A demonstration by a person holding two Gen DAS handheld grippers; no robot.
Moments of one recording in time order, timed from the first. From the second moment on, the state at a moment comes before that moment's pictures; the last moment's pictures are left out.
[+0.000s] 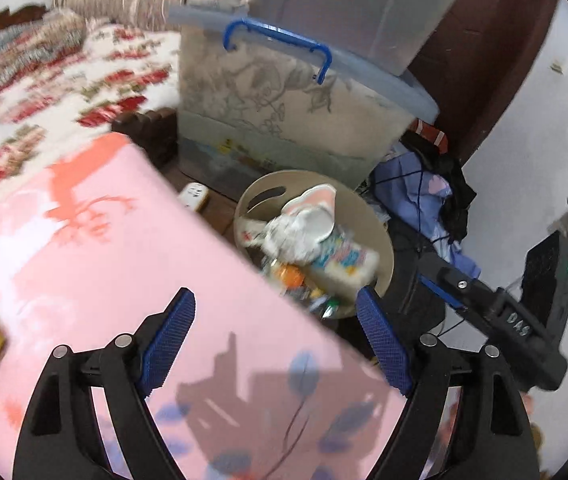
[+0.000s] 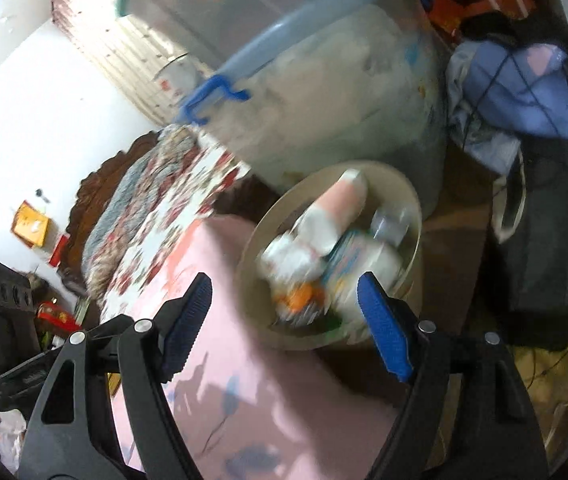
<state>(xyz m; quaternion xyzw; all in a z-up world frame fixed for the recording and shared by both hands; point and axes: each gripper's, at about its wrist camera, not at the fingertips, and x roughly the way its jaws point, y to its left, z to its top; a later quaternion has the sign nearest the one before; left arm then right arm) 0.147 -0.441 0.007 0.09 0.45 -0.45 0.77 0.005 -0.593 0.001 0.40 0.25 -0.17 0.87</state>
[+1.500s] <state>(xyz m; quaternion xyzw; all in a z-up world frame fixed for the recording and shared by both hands) -0.008 -0.123 0.036 0.09 0.33 -0.27 0.90 -0.096 -0.302 0.043 0.30 0.25 -0.13 0.91</state>
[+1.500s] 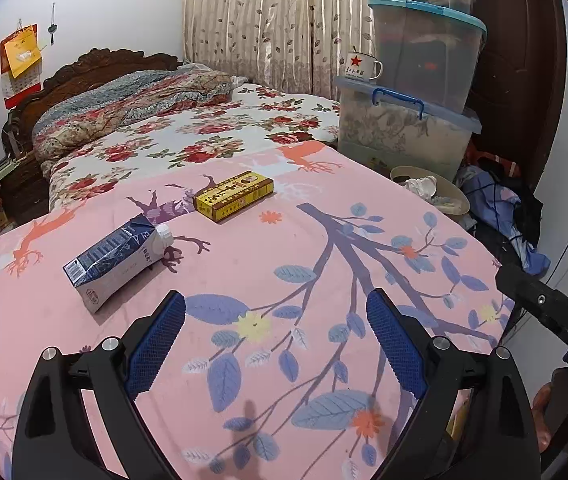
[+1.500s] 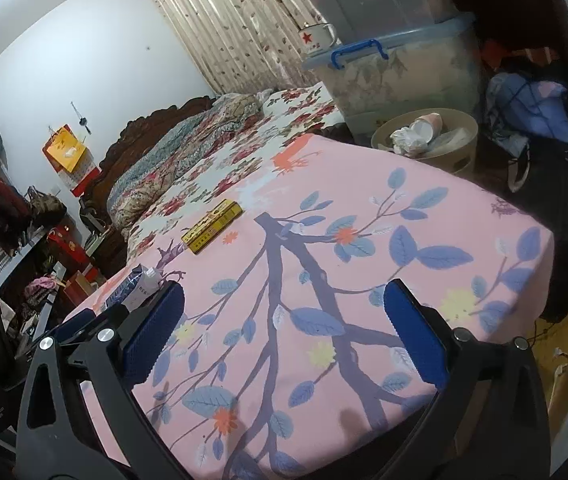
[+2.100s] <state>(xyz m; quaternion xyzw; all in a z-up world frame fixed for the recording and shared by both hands) -0.016 -0.120 0.017 0.06 0.39 -0.25 0.88 -0.099 -0.311 0.016 0.32 0.30 -0.15 0.89</state>
